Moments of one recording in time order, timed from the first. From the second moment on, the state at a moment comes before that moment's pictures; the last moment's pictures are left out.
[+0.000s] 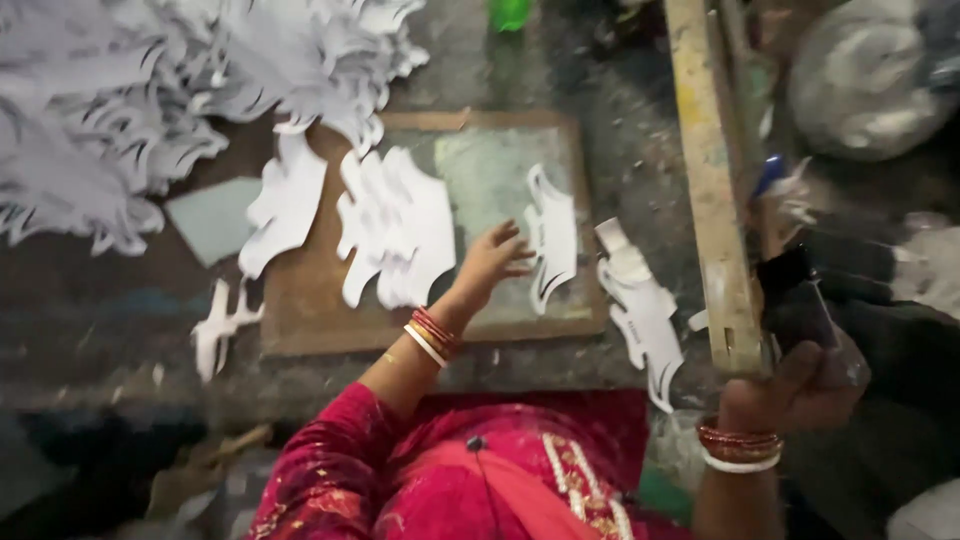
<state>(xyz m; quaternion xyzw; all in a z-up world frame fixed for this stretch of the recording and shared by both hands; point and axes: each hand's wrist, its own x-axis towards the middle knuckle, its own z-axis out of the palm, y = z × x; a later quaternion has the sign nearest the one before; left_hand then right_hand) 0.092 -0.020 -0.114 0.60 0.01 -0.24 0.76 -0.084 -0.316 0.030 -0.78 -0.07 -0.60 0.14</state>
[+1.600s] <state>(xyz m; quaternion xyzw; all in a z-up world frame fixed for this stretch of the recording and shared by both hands) 0.068 -0.065 -0.097 0.89 -0.36 0.07 0.26 -0.088 -0.369 0.044 -0.73 0.09 -0.66 0.13</state>
